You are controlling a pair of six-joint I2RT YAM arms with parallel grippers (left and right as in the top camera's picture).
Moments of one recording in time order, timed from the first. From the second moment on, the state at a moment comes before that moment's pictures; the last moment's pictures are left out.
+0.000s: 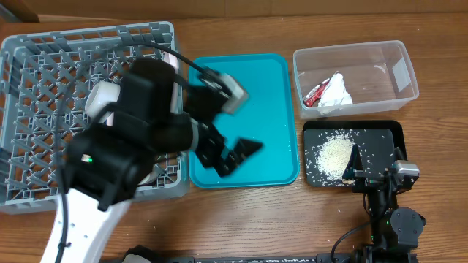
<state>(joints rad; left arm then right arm) -0.43 1.26 1.65 -1.10 0.60 0.15 -0.10 0.02 0.02 -0.04 -0.05 0.10</state>
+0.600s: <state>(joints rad) -0.44 1.26 1.62 -0.82 0.28 0.16 -0.10 0.02 0.02 -0.03 -0.05 0.10</state>
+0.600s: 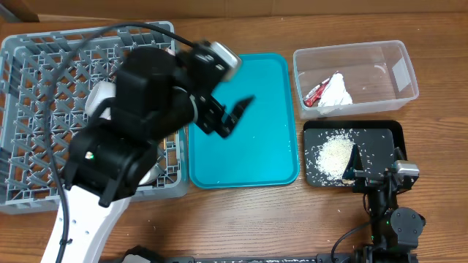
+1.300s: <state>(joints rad) -0.17 0.22 0.43 -0.16 0.22 0.01 -0.10 0.02 0.02 -0.04 -0.05 0.10</state>
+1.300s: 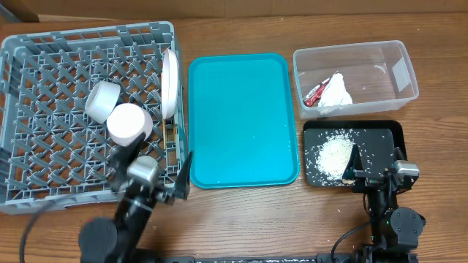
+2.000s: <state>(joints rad) -0.16 0.01 0.01 0.01 -0.07 0.00 -0.10 0.02 0.02 -0.04 -0.05 0.10</state>
